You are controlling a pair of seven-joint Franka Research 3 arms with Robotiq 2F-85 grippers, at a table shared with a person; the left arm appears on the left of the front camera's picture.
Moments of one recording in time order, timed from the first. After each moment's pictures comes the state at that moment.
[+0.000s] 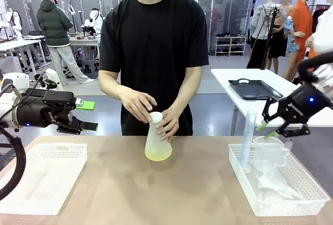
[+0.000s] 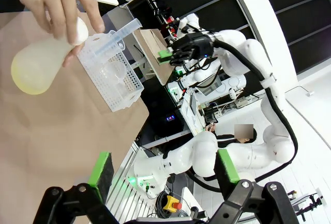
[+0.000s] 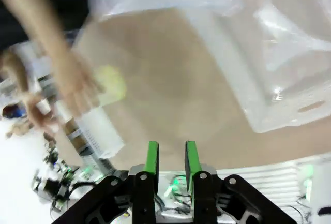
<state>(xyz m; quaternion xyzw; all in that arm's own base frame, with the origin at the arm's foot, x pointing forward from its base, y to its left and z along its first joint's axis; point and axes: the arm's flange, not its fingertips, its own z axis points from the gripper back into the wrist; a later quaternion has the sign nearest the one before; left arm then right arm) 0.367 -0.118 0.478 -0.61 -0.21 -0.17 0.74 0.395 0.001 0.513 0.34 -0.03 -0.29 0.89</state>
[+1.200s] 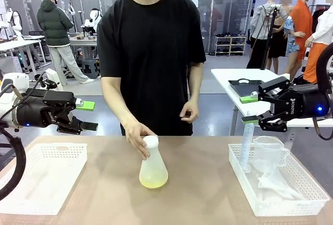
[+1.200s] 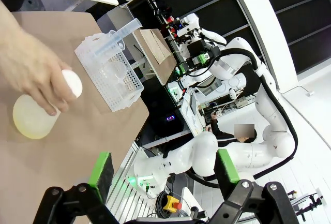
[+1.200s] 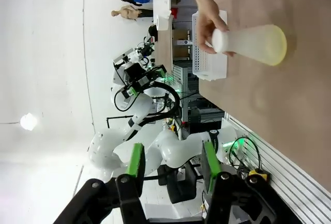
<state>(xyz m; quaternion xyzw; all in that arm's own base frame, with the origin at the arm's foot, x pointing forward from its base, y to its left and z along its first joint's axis) 0.367 -0.118 0.478 -0.61 -0.21 -0.17 0.74 0.373 0.011 0.495 0.64 -0.03 -0.04 0.77</state>
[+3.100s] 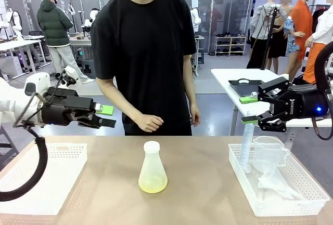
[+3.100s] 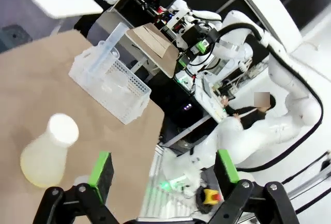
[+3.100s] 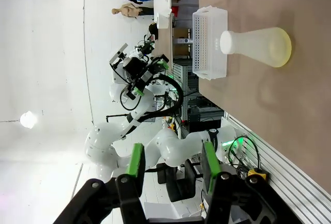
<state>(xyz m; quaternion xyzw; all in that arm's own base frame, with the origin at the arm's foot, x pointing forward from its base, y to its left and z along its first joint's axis) 0.393 -0.164 0.471 -0.58 -0.28 -0.30 0.70 0.375 0.011 0.493 0.64 -0.02 -0.03 0.77</state>
